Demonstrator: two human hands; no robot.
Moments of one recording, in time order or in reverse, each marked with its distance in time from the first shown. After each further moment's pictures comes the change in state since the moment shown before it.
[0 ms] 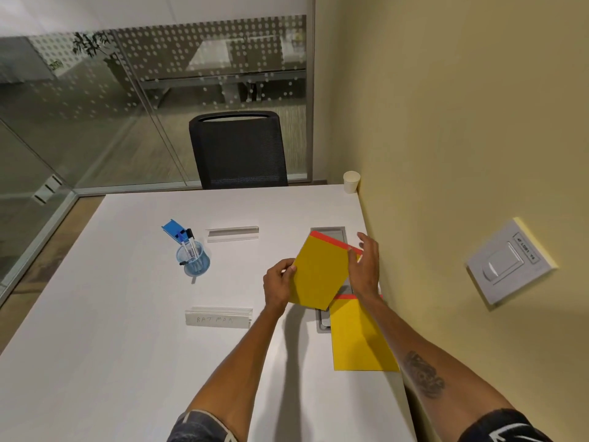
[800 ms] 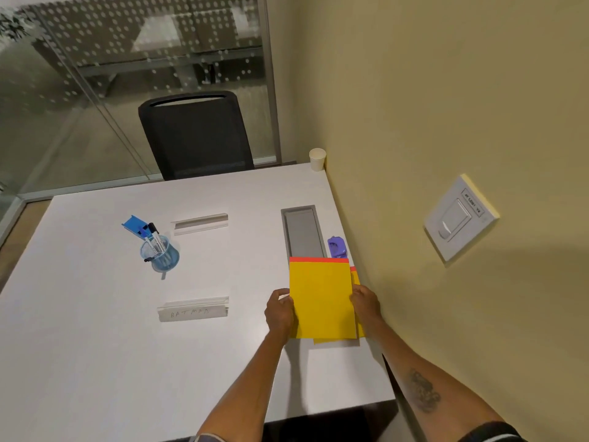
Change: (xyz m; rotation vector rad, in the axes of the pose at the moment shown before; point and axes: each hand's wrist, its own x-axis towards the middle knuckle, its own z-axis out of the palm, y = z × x) left_hand -0.075 -0.058 0.062 -0.004 -0.054 -0.483; right_hand -0.086 0.095 -0.061 -0.011 -0.188 0.663
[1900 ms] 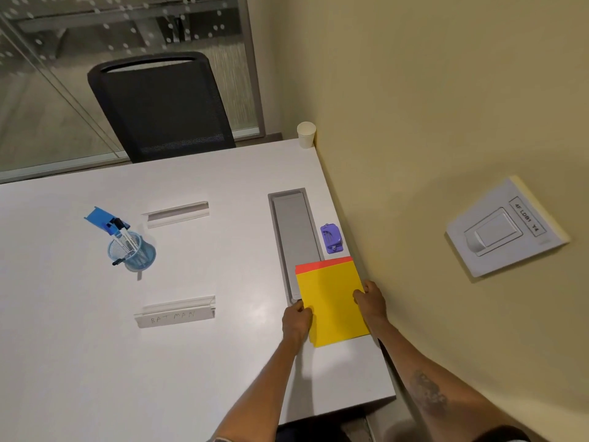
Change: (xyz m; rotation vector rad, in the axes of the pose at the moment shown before) left_hand 0.030 -0.027 0.051 0.218 -0.298 -0.122; right_hand 0.040 0.020 -0.002 -0.127 0.100 0.083
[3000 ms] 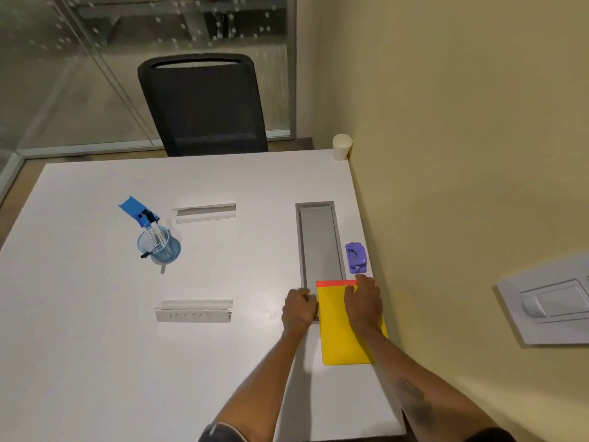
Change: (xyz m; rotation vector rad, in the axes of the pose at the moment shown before) left_hand 0.026 0.053 -0.045 0.202 0.185 0.064; right_hand 0.020 -0.064 0.057 -0.443 0.149 -0.271
